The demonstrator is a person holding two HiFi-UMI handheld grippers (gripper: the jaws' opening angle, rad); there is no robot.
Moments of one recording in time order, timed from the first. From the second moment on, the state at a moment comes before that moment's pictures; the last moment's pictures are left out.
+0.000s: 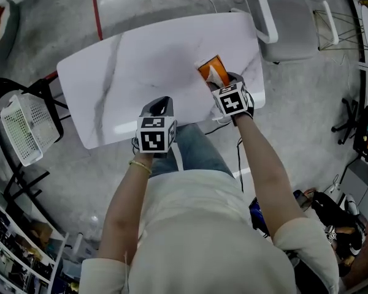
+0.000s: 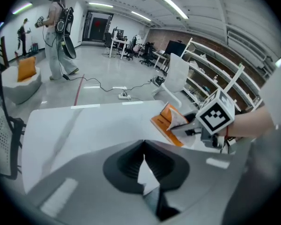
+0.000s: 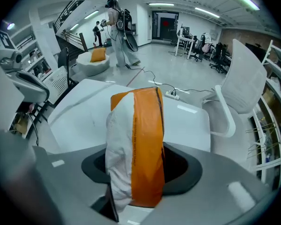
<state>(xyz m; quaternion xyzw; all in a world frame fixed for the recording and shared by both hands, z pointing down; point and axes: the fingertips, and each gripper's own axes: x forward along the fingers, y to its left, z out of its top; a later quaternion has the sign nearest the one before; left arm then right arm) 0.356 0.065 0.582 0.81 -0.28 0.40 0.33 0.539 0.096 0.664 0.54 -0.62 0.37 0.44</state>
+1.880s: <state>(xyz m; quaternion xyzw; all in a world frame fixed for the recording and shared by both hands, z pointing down) 0.010 0.003 0.499 0.78 -0.41 0.33 0.34 0.154 0.006 0.524 0.45 -0.74 0.28 0.41</state>
